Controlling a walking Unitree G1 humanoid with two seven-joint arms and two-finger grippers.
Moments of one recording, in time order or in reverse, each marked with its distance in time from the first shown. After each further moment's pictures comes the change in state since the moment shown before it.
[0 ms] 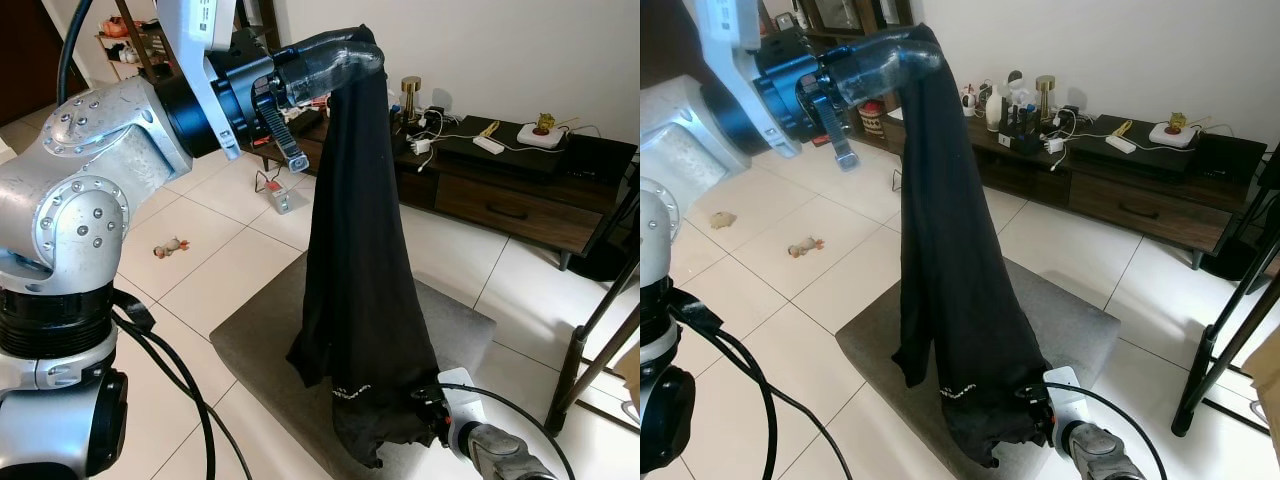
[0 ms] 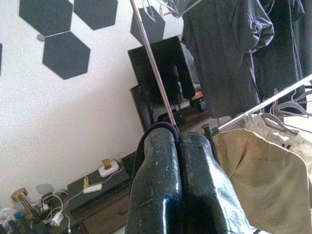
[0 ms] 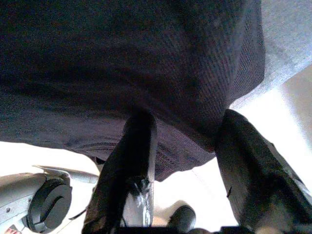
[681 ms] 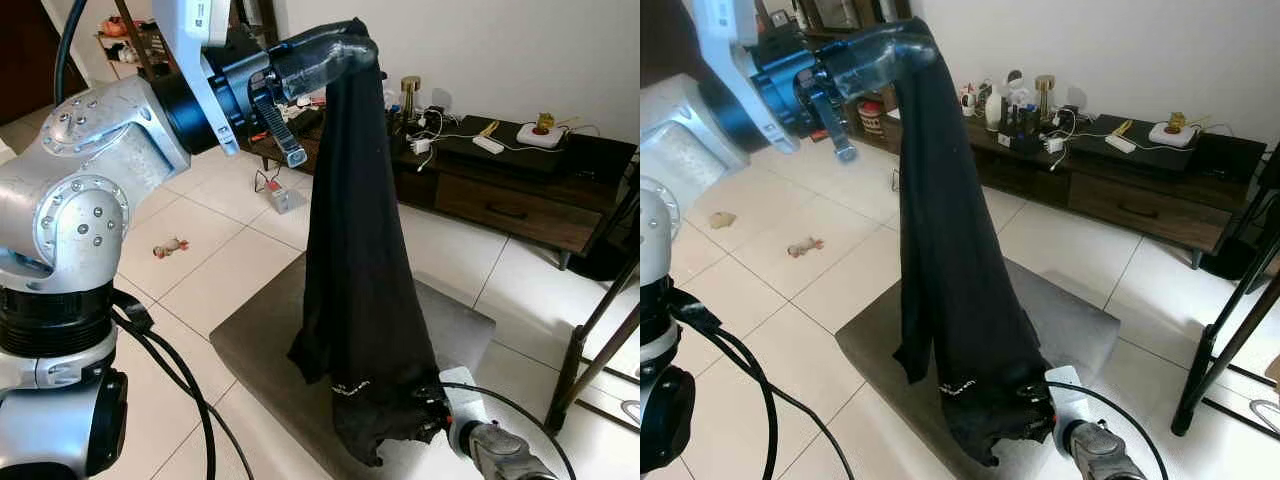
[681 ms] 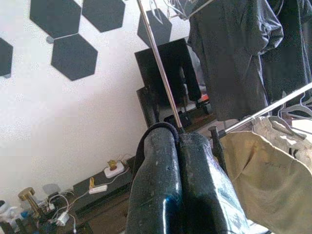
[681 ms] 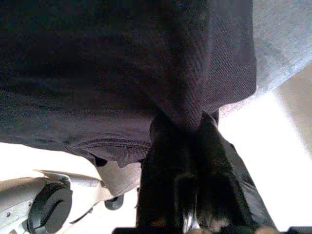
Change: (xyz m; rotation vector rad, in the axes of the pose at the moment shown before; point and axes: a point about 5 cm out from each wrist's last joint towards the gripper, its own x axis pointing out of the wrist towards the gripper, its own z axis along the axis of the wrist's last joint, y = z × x) left arm -0.001 0.004 -0.001 0.001 -0.010 0.033; right arm 0.000 -0.002 0.001 0.017 -0.013 -0.005
